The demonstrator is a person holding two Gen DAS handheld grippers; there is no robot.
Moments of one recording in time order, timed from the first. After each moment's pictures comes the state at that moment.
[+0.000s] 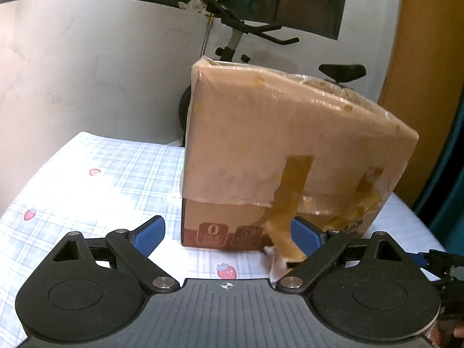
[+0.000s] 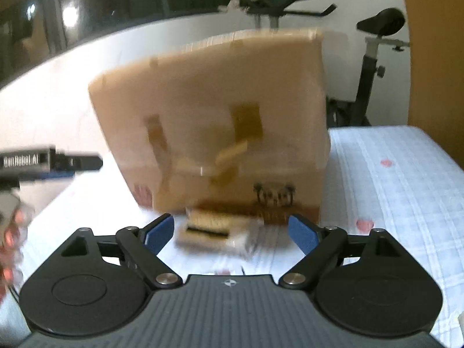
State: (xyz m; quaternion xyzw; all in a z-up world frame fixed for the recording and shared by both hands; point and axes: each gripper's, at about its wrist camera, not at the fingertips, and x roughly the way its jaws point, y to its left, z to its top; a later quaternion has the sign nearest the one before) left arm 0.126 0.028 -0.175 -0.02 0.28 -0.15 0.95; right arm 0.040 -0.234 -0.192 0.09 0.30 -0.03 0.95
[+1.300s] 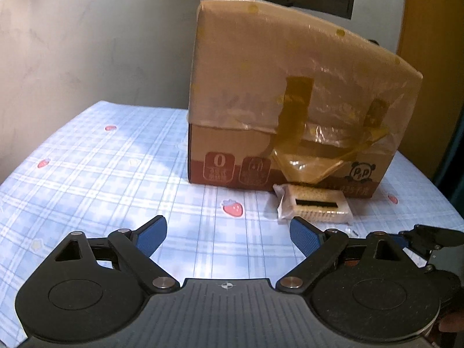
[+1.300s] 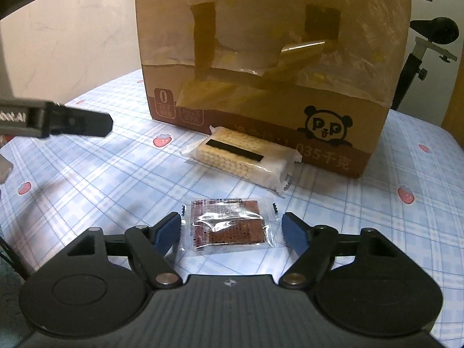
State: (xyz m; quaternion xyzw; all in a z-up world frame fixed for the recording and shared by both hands) left arm 0.084 0.018 -0.224 0.00 0.31 -0.11 0.94; right arm 0.051 -0.197 -0.259 -0.02 0.36 0.02 0.93
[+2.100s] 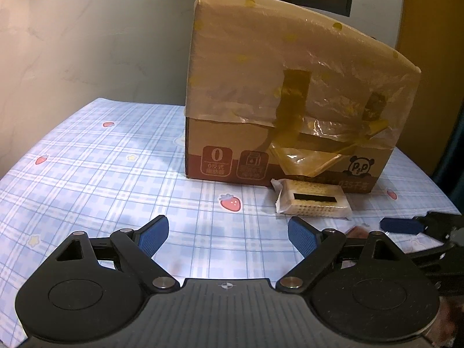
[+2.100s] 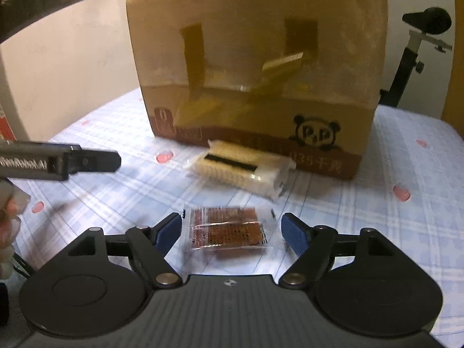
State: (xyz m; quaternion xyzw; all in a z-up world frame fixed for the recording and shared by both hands) left arm 0.084 0.021 -0.225 0.00 0.32 -0.11 0.94; right arm 0.039 -0.210 -0.243 0.02 0.35 0.03 0.94
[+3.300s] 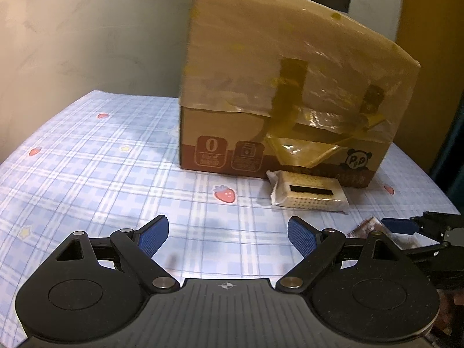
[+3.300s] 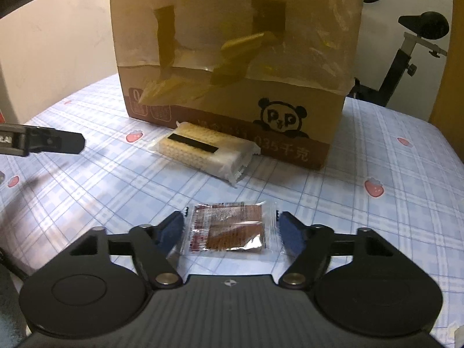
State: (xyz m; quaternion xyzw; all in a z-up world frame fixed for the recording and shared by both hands) left arm 0.088 0.016 -0.229 0.00 0.34 -0.12 0.93; right arm 0.035 -0.232 -0.258 -0.02 0.37 0.02 0.93
